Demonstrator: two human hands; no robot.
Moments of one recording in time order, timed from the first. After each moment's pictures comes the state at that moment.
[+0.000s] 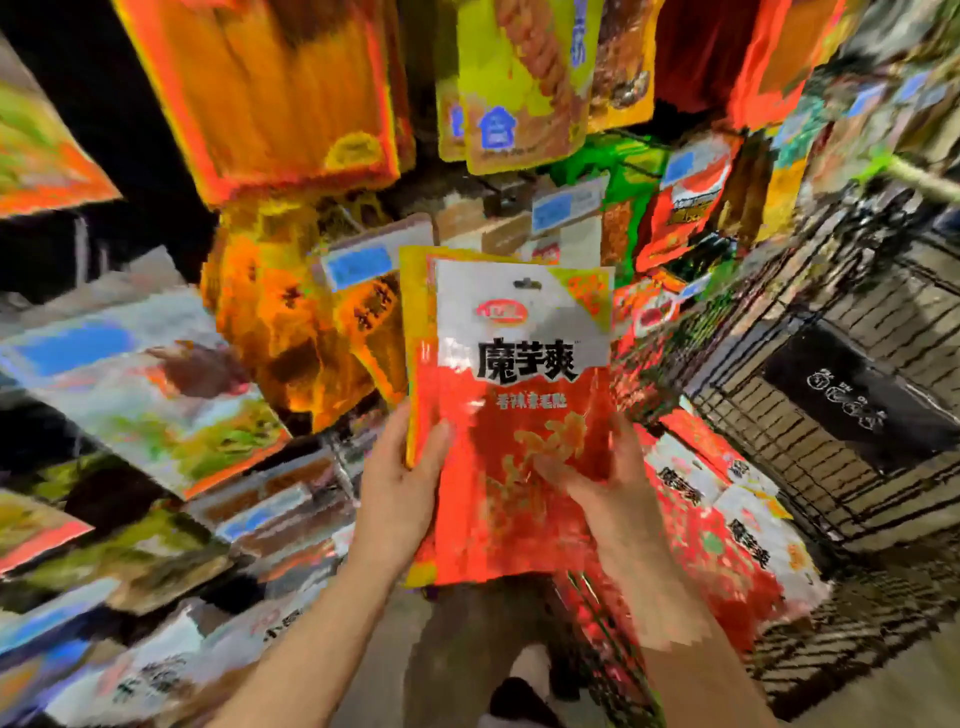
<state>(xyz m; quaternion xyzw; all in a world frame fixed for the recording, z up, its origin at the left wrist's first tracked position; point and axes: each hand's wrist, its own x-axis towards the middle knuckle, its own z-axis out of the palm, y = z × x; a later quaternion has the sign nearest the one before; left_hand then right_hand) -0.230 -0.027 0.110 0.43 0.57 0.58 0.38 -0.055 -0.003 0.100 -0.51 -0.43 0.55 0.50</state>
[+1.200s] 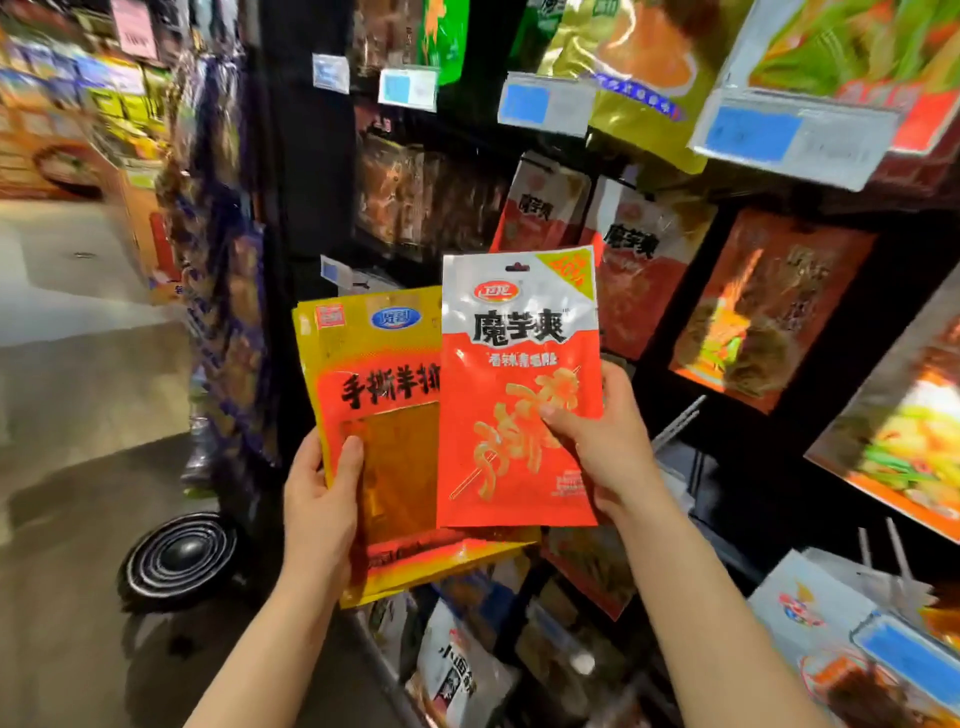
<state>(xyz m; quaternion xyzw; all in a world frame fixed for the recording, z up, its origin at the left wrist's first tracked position) -0.513 -0.365 0.167 -0.05 0.57 0.78 -0.25 -0.527 -0.148 0.258 0.01 -0.75 0.64 0.16</state>
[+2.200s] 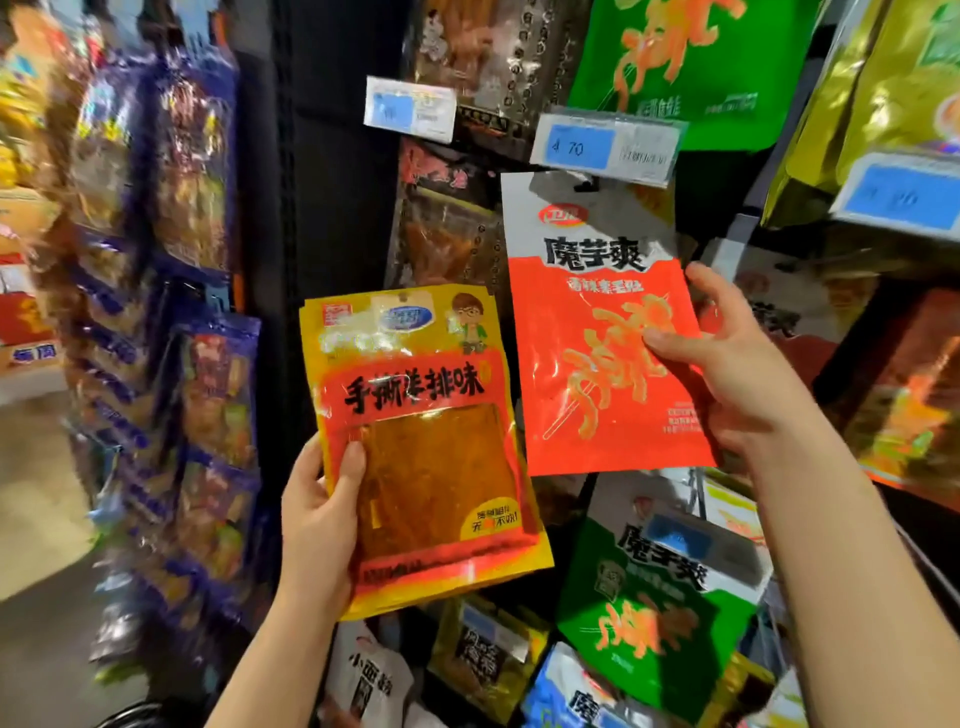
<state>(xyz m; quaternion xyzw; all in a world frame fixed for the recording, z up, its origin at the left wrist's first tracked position) -0.797 -0.558 0.188 0.06 0.50 0.85 -0.13 -0.745 -0.297 0.359 -0.02 -0.71 0.66 0.23</state>
